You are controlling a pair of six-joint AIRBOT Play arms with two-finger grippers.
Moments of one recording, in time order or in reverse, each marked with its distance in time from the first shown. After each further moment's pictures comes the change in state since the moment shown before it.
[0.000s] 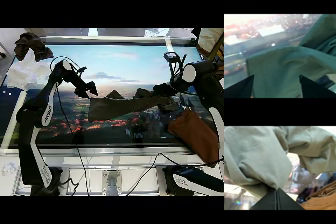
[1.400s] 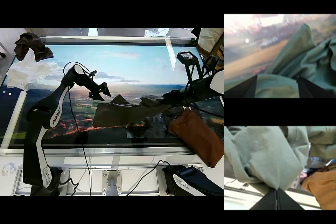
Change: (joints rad) left arm -0.111 -0.051 0.000 -0.187 0.069 -0.108; right arm 0.039 0.232 -0.003 0.043 0.199 -0.019
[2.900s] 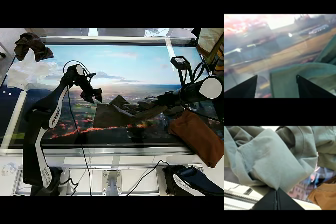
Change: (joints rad) left arm -0.002 0.021 -0.007 0.300 -0.092 0.103; right arm 0.000 0.010 -0.119 0.040 -0.152 -0.011
